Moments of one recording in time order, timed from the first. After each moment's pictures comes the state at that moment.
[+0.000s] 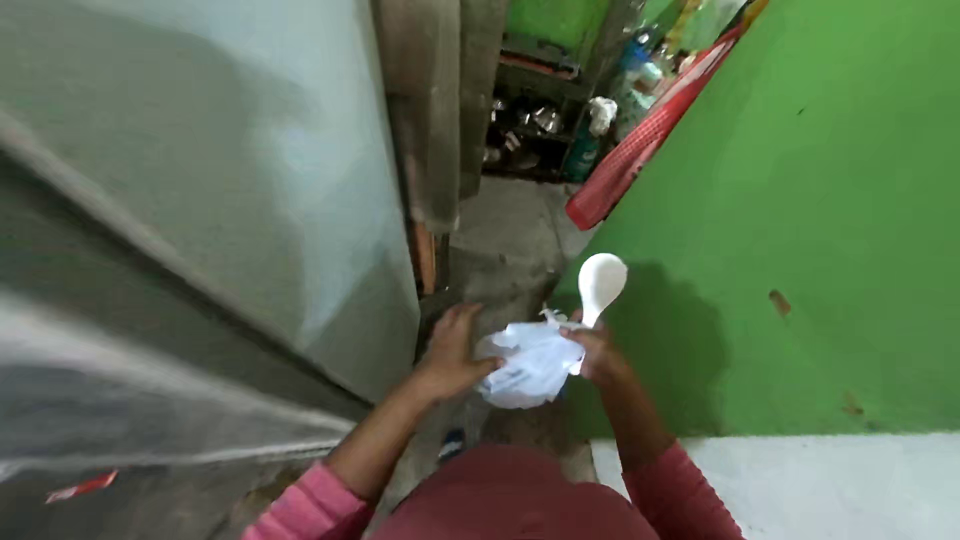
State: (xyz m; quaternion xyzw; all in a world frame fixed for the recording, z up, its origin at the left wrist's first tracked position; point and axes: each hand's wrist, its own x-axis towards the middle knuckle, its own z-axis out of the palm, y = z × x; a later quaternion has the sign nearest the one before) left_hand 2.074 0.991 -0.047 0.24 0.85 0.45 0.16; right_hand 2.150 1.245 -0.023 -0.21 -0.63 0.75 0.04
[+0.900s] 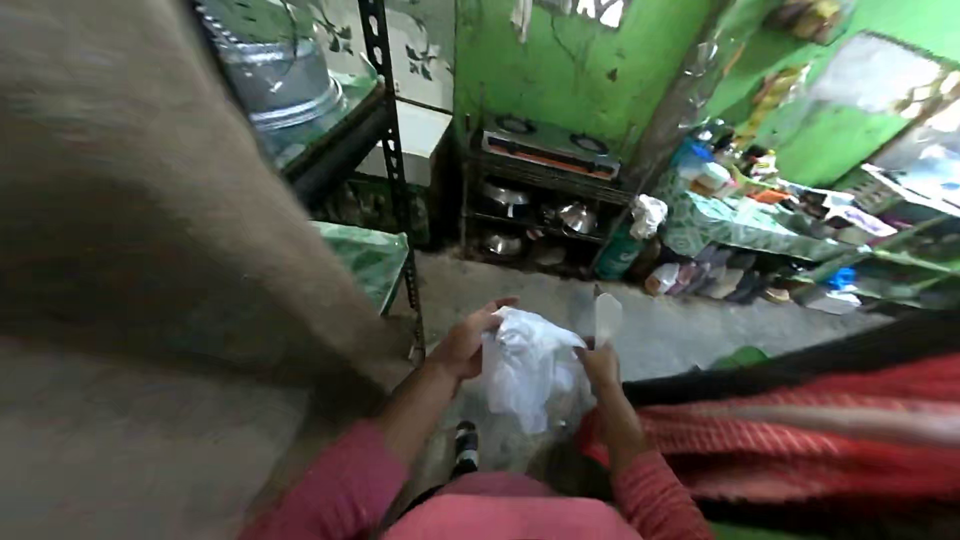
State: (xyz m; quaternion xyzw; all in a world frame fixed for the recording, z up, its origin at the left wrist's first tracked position) left_hand 1.427 1.318 -0.013 0.07 0.50 0.82 0.27; right_hand 1.461 1.580 -0.081 -0.27 -0.85 0.46 0.04
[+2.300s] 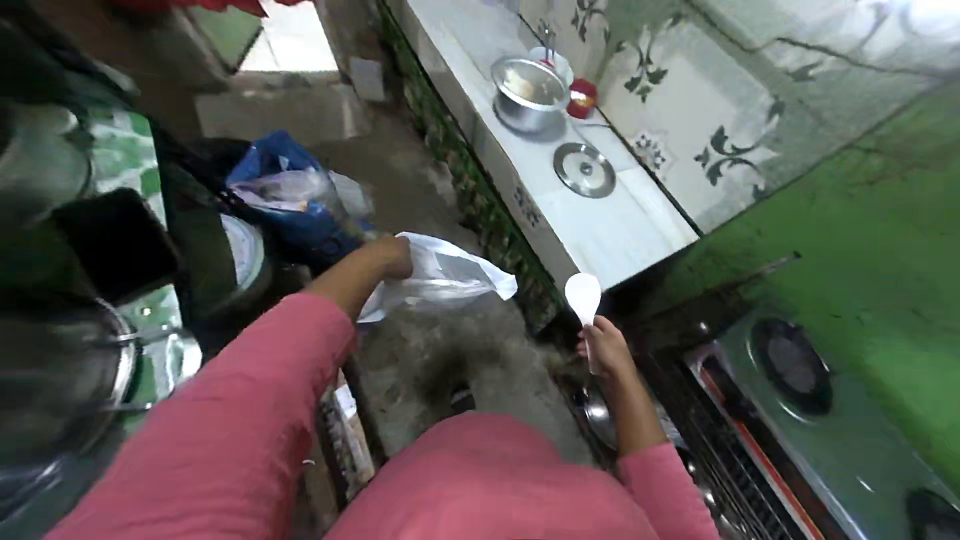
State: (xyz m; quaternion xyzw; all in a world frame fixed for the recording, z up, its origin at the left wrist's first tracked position) left_hand 0.740 0.923 -0.085 -0.41 0.87 0.21 0.19; right_hand 0.529 1.290 -0.100 0.07 -0.82 0.45 -0.36
